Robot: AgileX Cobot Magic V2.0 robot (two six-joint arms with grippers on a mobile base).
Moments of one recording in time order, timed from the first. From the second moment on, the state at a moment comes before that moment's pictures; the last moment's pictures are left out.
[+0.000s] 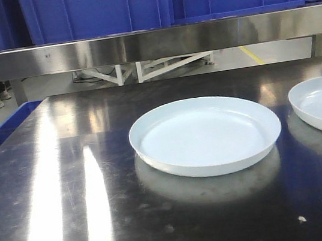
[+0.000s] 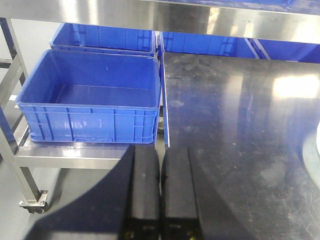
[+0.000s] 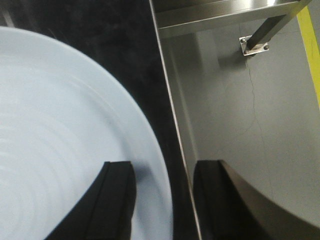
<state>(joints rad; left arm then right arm) -0.16 0.45 -0.35 0.10 0.32 -0.20 -0.23 1.53 -0.78 -0.11 0.32 0.18</state>
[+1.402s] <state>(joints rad) -0.16 0.45 -0.35 0.10 0.32 -0.20 -0.26 1.53 -0.78 -0.11 0.32 0.18</state>
